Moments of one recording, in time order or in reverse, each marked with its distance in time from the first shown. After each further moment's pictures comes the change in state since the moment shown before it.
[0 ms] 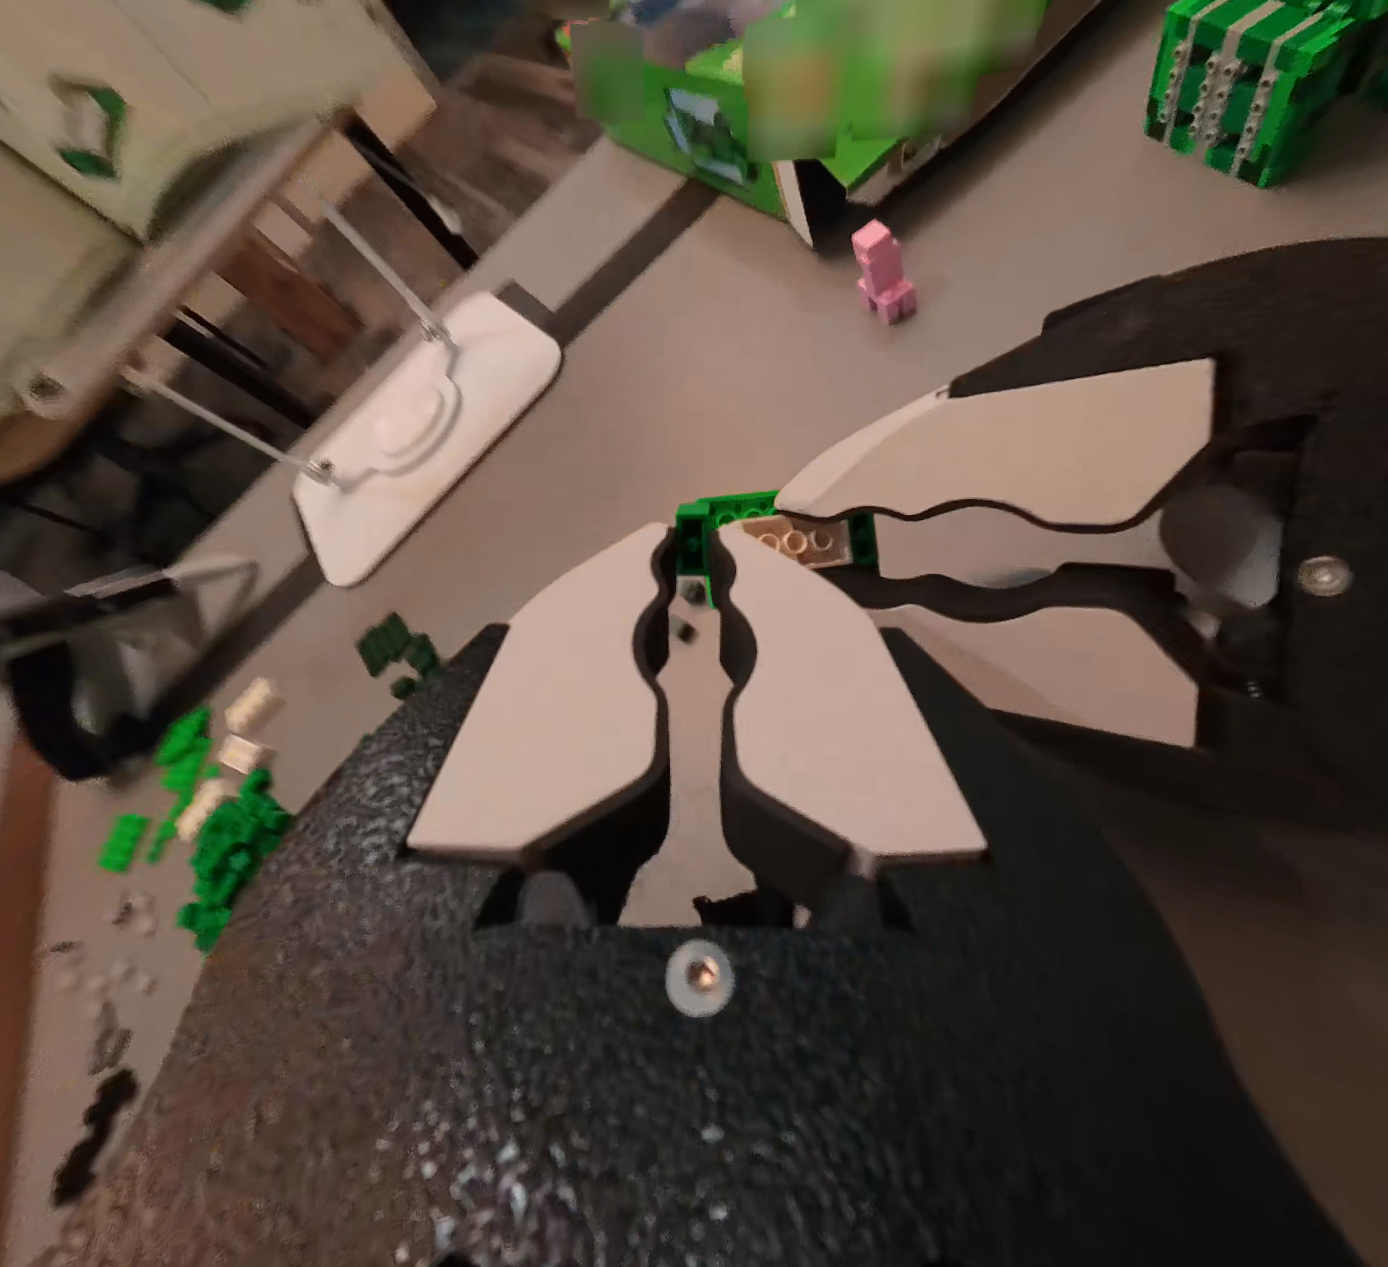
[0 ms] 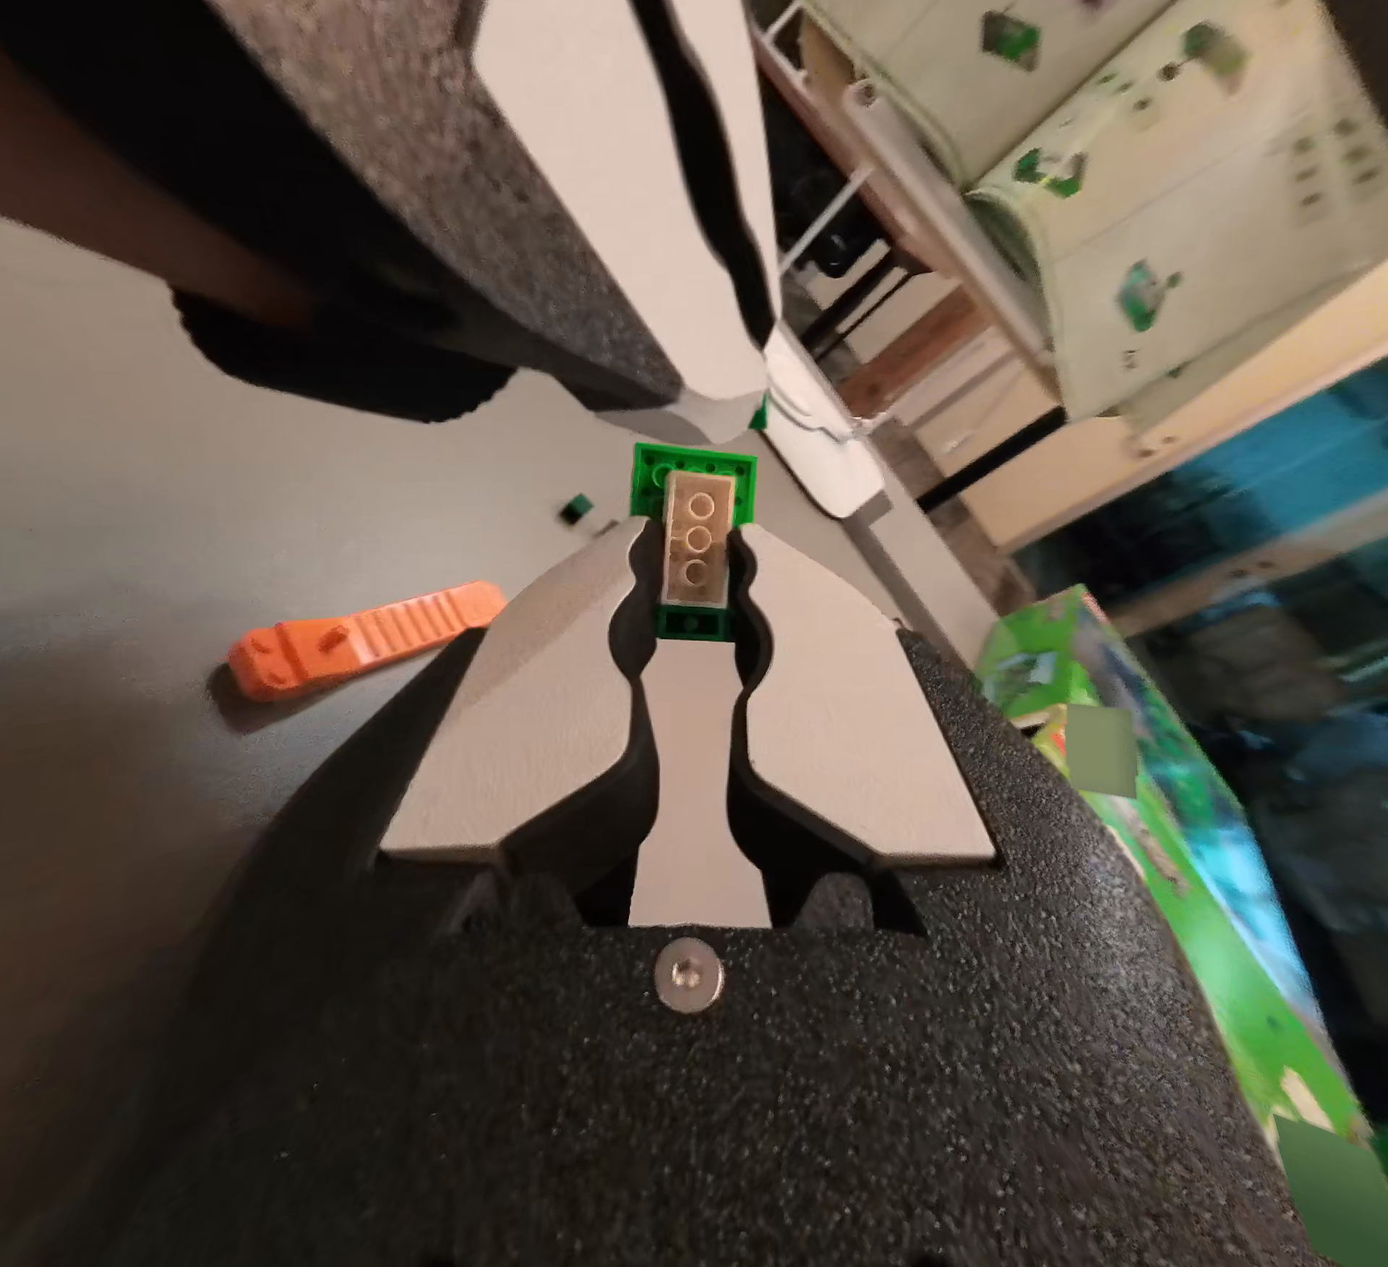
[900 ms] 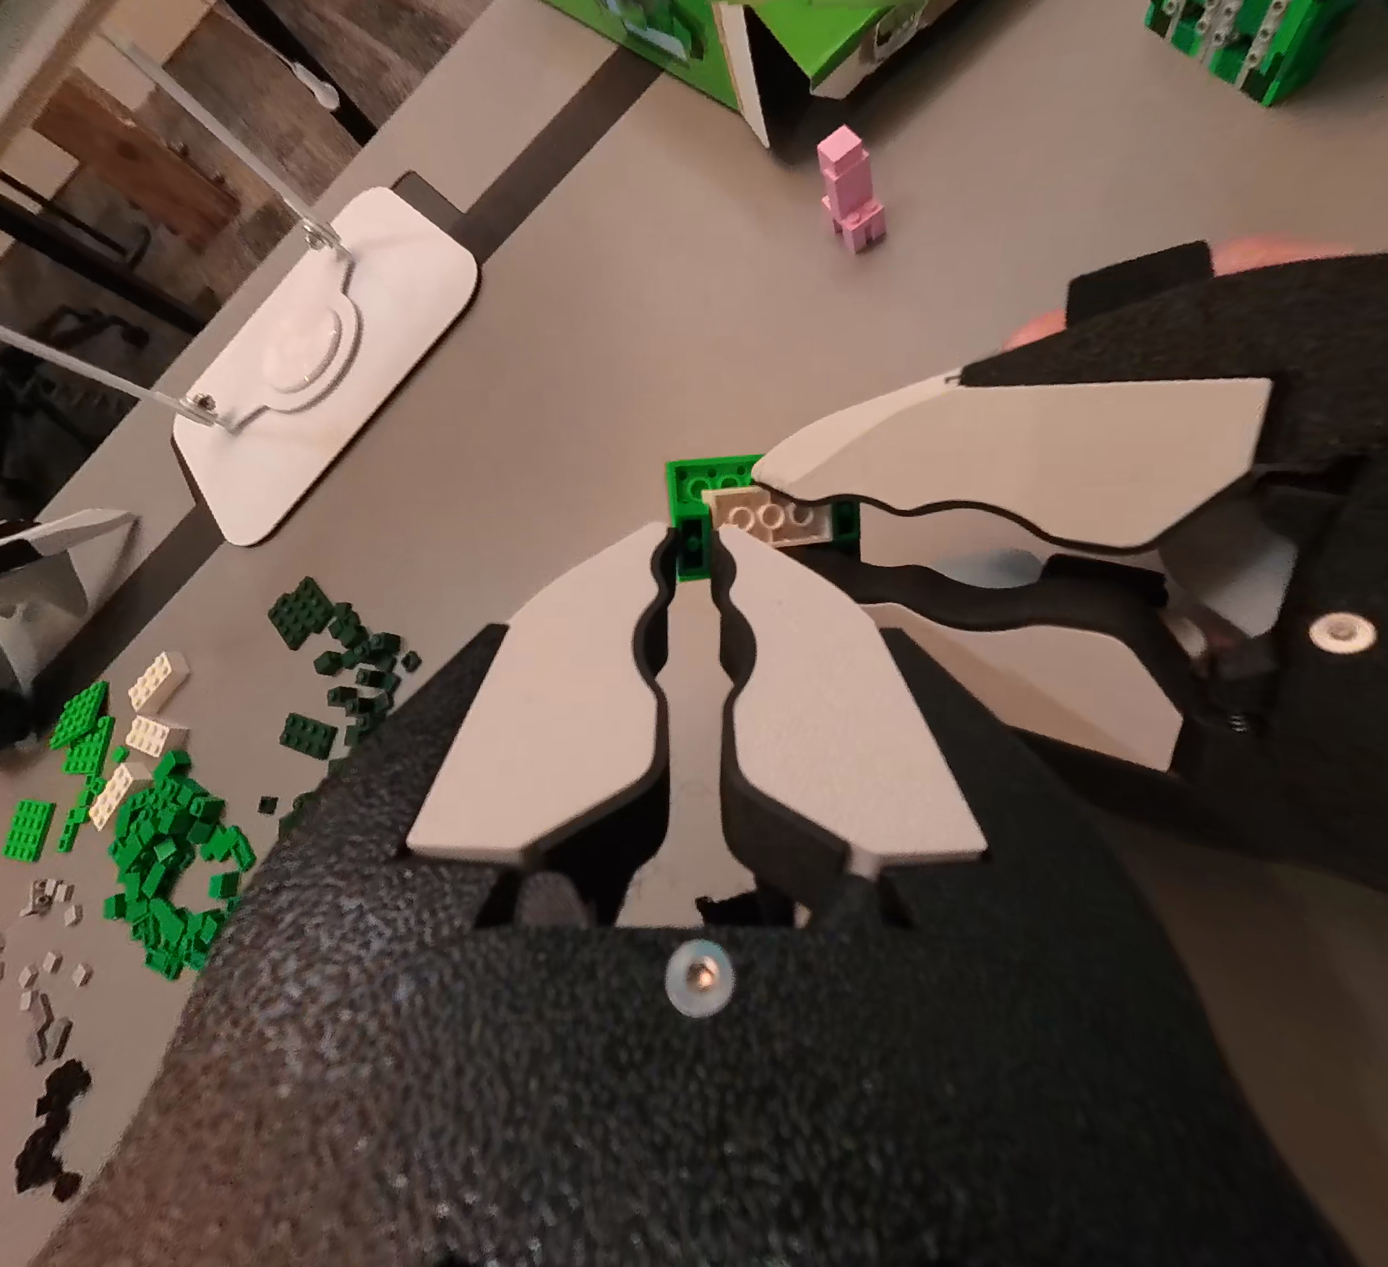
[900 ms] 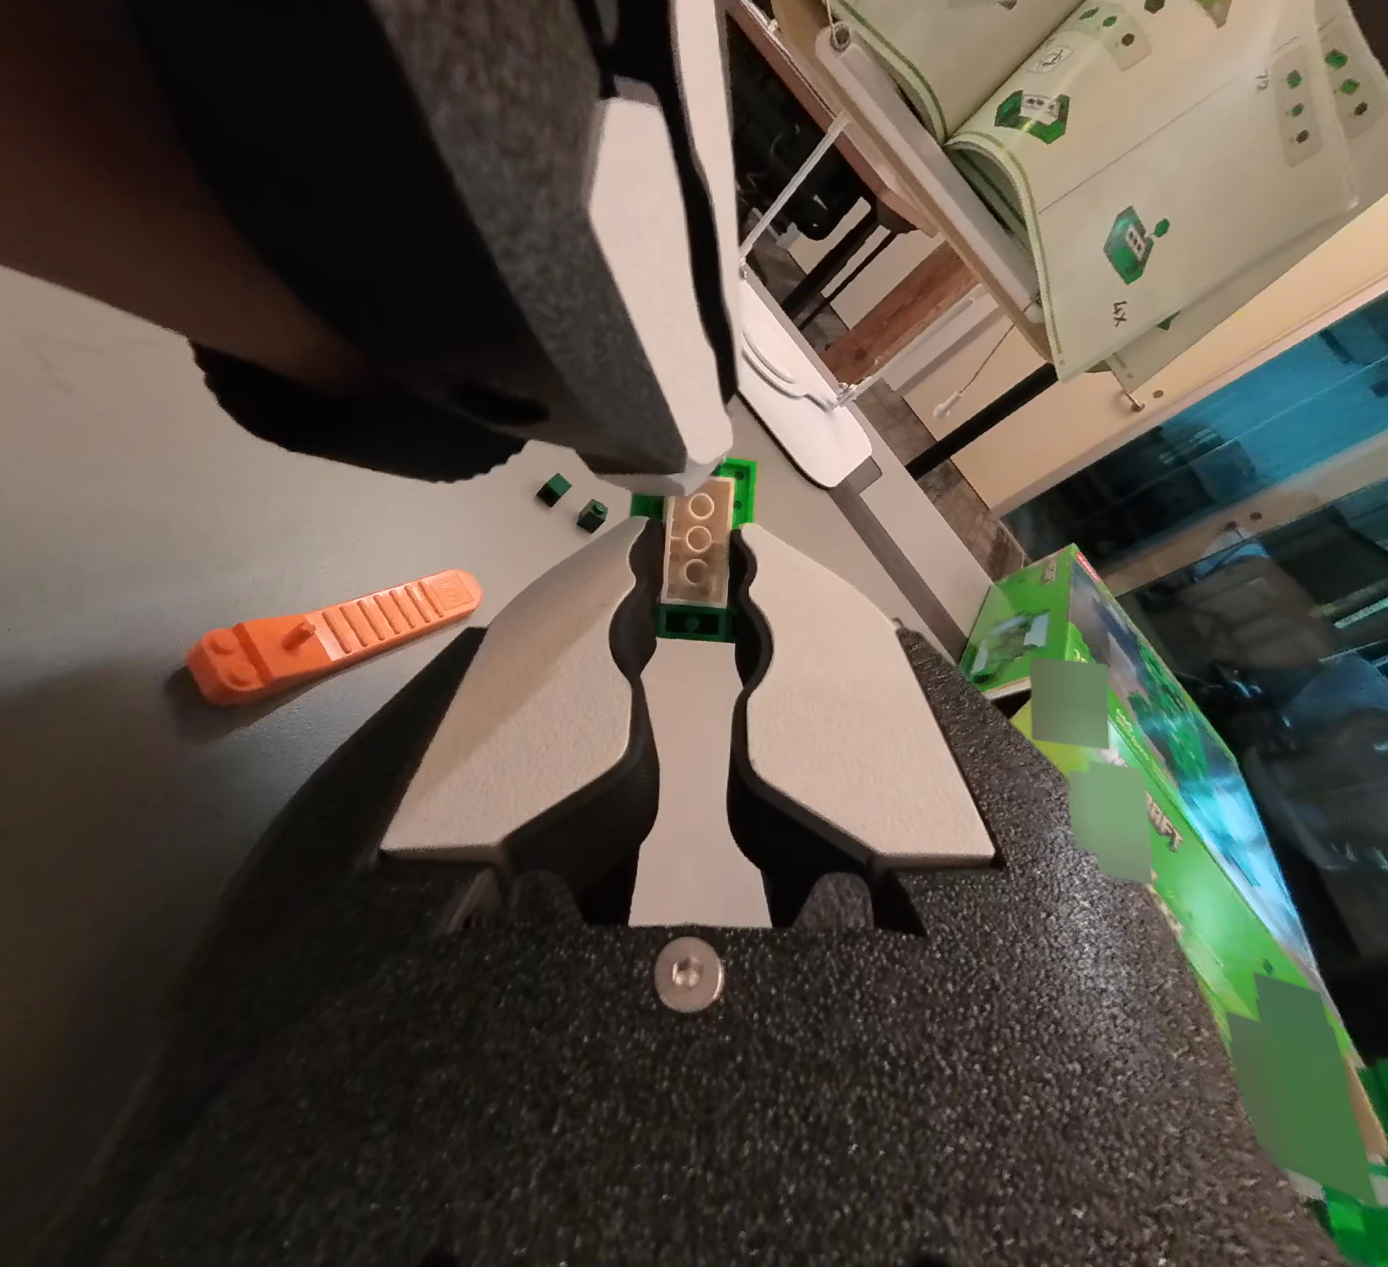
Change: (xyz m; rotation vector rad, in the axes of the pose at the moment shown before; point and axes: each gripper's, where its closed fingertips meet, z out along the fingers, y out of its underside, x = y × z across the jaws) left arm 0.011 0.010 0.018 -0.166 0.101 -0.033; right arm 0.006 0.008 0.003 -0.044 0.028 0.032
